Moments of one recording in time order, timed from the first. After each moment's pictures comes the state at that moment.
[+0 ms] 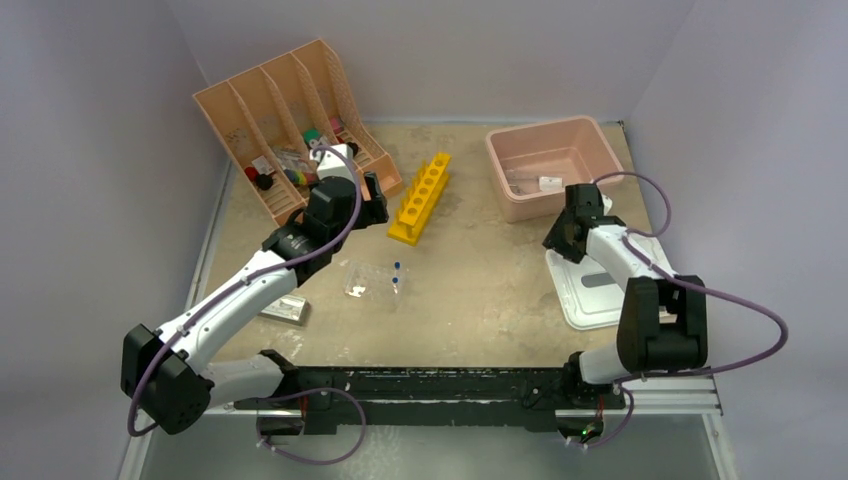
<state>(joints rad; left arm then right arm) -0.60 1.18 0.98 -0.26 -0.40 -0.52 0.02 1.43 0.86 -0.49 0.20 0.58</state>
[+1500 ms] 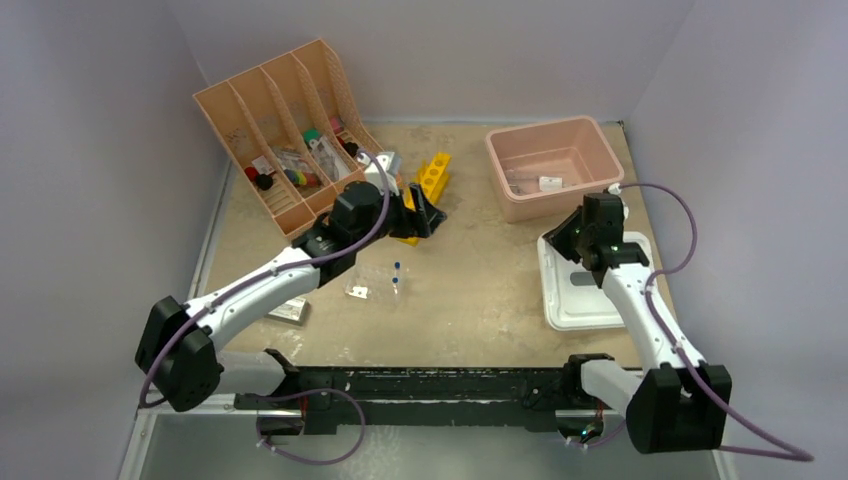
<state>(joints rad) -0.69 1.27 0.95 0.00 0.01 -0.60 0.04 1.10 0.78 -0.47 0.03 0.79</state>
